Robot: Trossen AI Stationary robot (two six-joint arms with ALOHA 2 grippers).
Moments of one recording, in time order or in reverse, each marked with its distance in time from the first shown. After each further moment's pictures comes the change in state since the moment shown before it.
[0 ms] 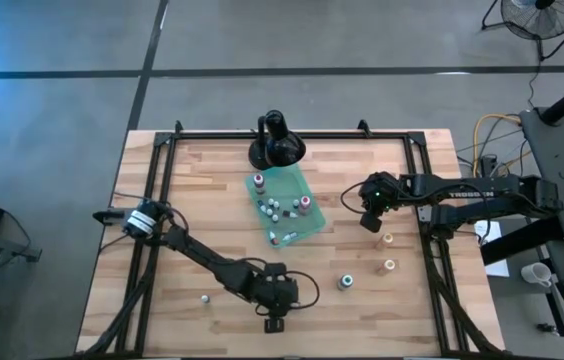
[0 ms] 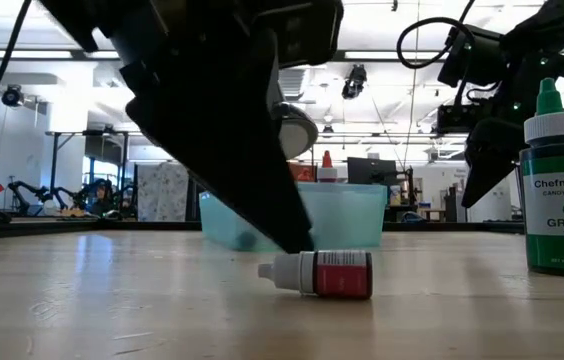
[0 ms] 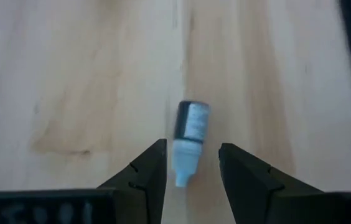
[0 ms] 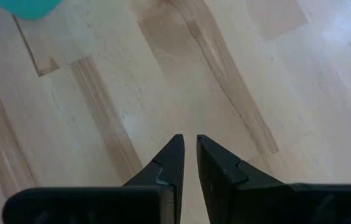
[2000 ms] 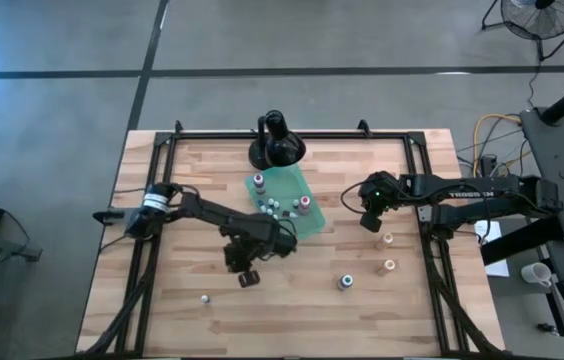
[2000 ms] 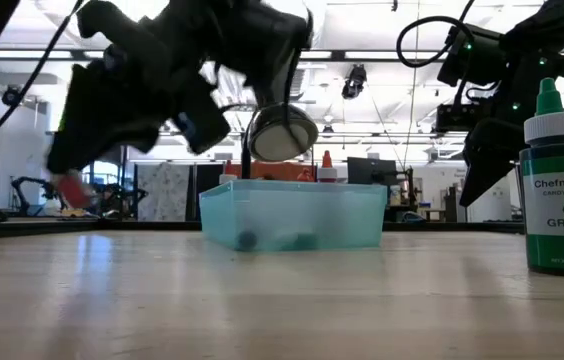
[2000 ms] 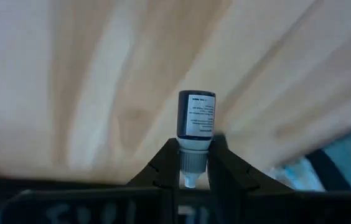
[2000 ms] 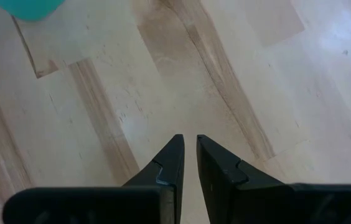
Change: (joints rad) left arm 0.300 0.026 0.237 -1.251 0.512 -0.024; right arm 0.000 0.000 0.000 0.010 0.009 -0.023
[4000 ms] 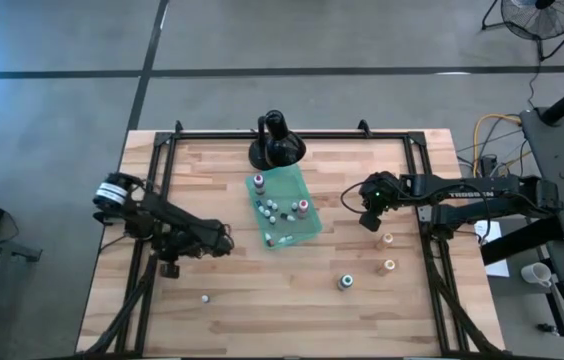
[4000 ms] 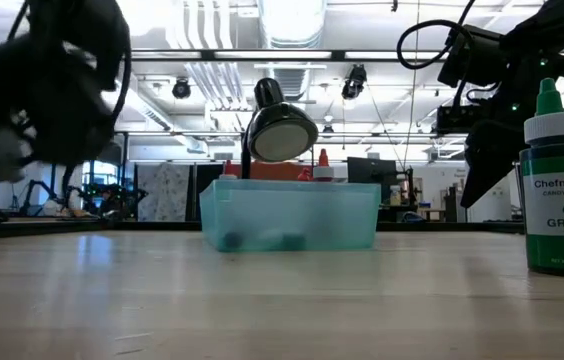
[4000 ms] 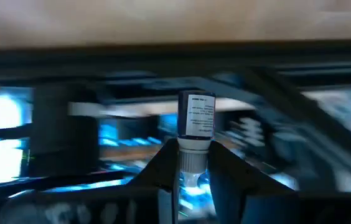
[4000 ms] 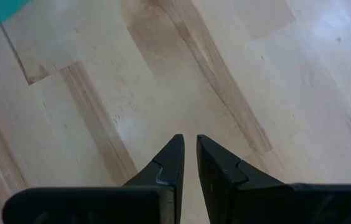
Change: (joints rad) left arm -0.076 -0.344 -0.756 -0.074 -0.031 0.376; right arm 0.000 0.000 -0.002 -0.008 0.017 0.060
